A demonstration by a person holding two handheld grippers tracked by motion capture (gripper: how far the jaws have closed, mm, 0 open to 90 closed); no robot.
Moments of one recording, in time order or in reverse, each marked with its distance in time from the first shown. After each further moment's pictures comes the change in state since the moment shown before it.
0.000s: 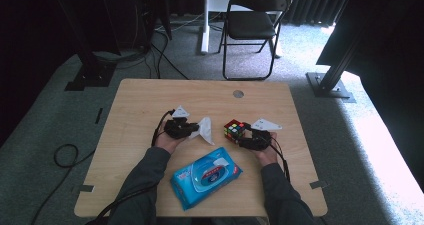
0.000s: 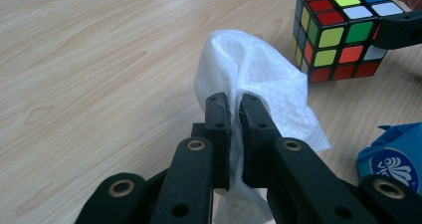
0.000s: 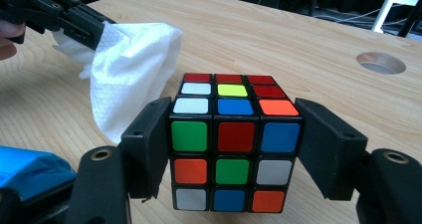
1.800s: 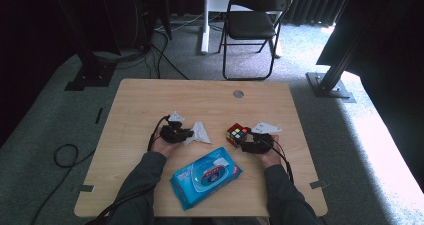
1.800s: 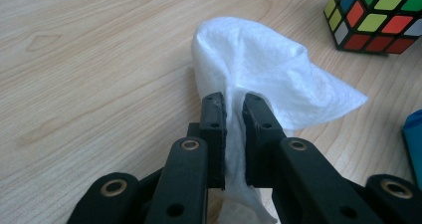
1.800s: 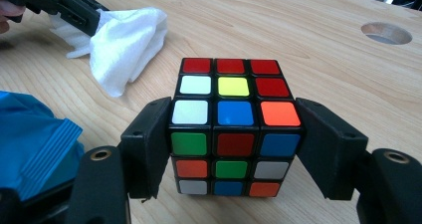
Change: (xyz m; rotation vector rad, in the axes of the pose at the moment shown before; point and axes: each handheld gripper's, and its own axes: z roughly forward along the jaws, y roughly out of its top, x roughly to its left) left arm 0.016 -0.030 0.009 0.071 0.019 -0.071; right arm -0.006 -0.015 -0.002 0.084 0.004 -0.041
